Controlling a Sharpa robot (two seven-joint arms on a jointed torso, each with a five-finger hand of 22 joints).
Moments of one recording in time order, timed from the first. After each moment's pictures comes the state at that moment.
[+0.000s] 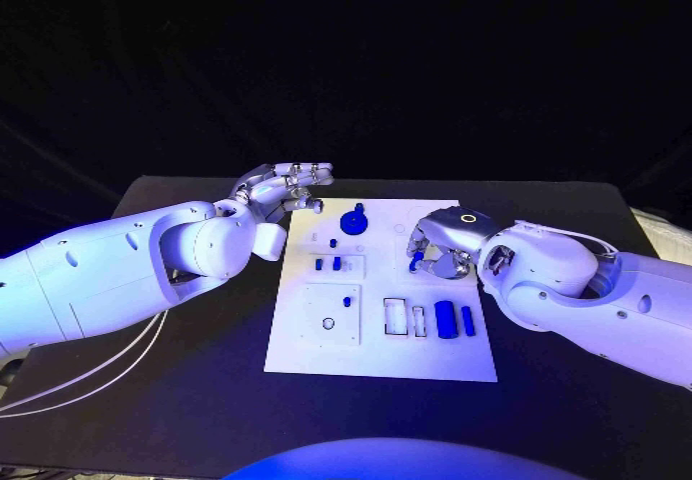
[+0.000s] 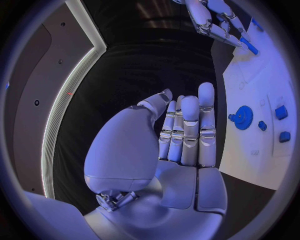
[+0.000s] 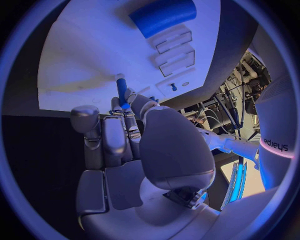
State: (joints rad) left arm 1.20 -0.84 -0.02 1.53 0.13 -0.26 0.29; left_hand 1.37 -0.15 0.41 0.00 0.11 1.09 0.16 0.09 0.07 1.19 0.09 0.15 0.09 1.24 0.01 1.03 0.58 0.16 1.24 0.10 0.49 1.03; right arm 1.15 -0.86 -0.01 1.71 -1.80 -0.17 -0.28; right_hand 1.40 -0.05 0.43 -0.06 0.04 1.15 0.13 0.11 0.09 1.18 0.09 0.14 0.07 1.47 -0.02 1.23 1.07 0.15 1.28 0.08 1.15 0.84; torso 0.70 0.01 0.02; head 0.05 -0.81
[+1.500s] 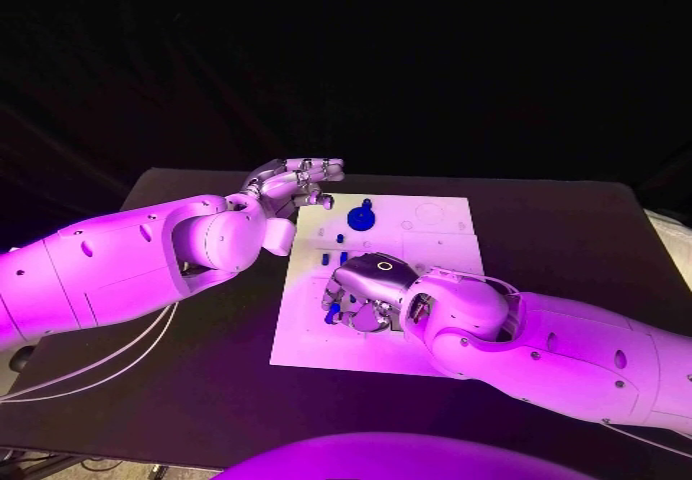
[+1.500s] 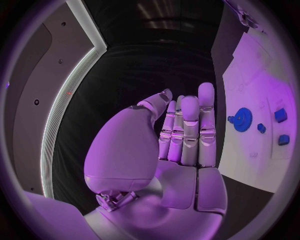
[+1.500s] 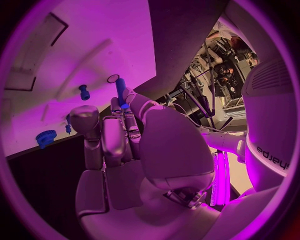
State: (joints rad) left arm 1.20 -0.84 -0.02 1.53 0.13 -0.26 0.29; left_hand 1.37 -0.15 0.41 0.00 0.11 1.09 0.16 0.09 0.07 1.19 0.09 0.15 0.09 1.24 0.01 1.03 0.58 0.16 1.24 0.10 0.49 1.03; right arm 1.03 -0.61 -0.03 1.72 -1.73 -0.20 -0.19; right_hand 1.41 -0.06 0.45 -0.08 0.05 1.15 0.13 0.11 0.08 1.18 0.09 0.13 0.07 1.47 -0.02 1.23 1.08 0.15 1.28 0.08 1.15 0.84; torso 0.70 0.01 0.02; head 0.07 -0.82
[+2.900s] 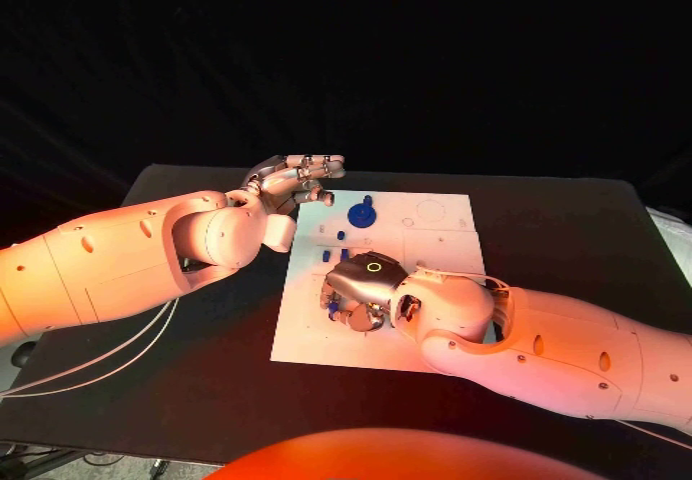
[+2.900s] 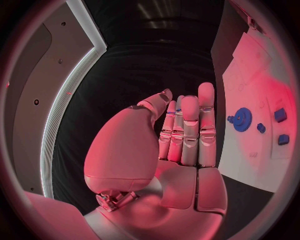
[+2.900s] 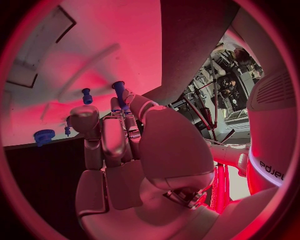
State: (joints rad) left arm 1.20 -0.84 -0.02 1.53 0.13 -0.26 0.29; left_hand 1.37 -0.15 0.41 0.00 0.11 1.09 0.16 0.09 0.07 1.19 0.09 0.15 0.09 1.24 0.01 1.03 0.58 0.16 1.24 0.10 0.49 1.03; right arm 1.03 -0.57 -0.04 1.69 -1.84 -0.13 -0.24; right_hand 1.40 -0.06 0.46 -0.08 0.05 1.11 0.15 0.08 0.07 1.17 0.08 0.09 0.06 1.46 -0.01 1.23 1.07 0.15 1.27 0.09 1.15 0.82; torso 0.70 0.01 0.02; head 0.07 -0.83
